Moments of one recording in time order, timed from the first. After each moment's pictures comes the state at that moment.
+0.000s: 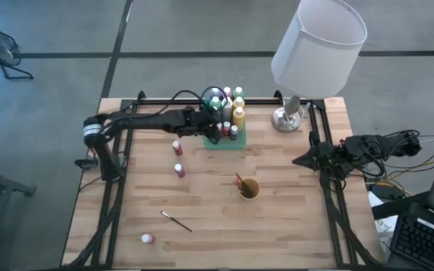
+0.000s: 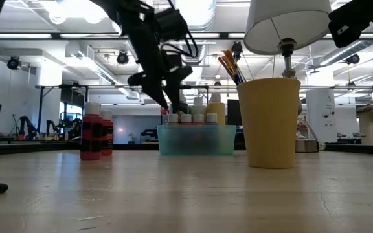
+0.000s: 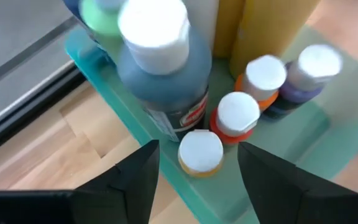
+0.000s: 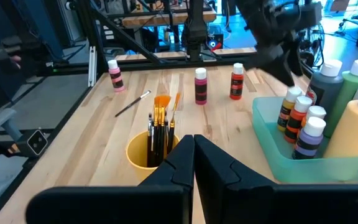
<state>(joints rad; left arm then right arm) 0.28 1.72 1.32 -0.54 -0.40 -0.44 0.28 0.26 0.50 -0.49 0.19 0.17</state>
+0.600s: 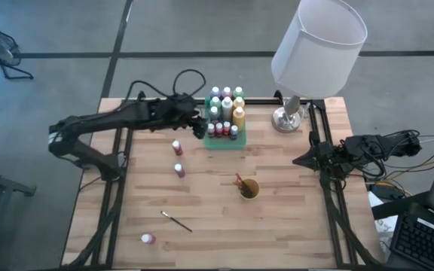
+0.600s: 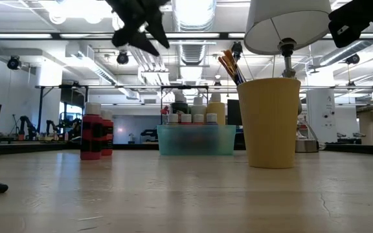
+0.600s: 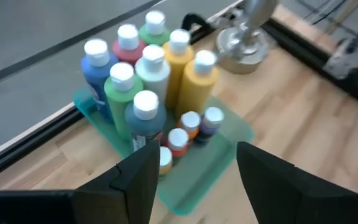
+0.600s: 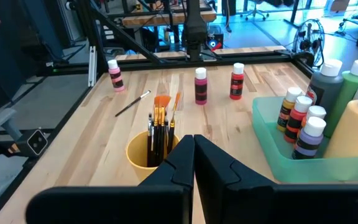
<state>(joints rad) 0.24 1.36 1.32 -0.61 -0.30 -0.45 0.28 0.26 0.50 -0.49 0.19 0.17</state>
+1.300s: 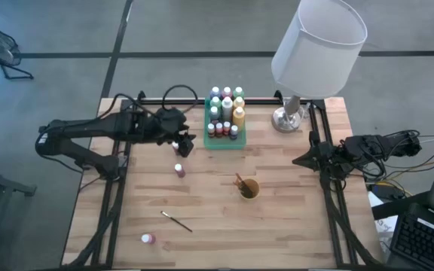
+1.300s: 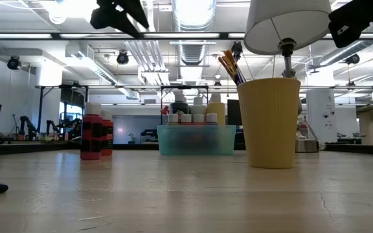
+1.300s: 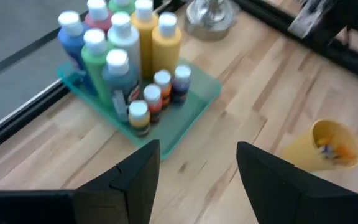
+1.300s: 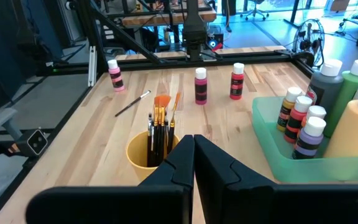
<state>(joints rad) 0.05 1.22 1.31 -0.81 -0.35 -0.50 0.28 0.26 0.50 -0.49 0.19 0.17</state>
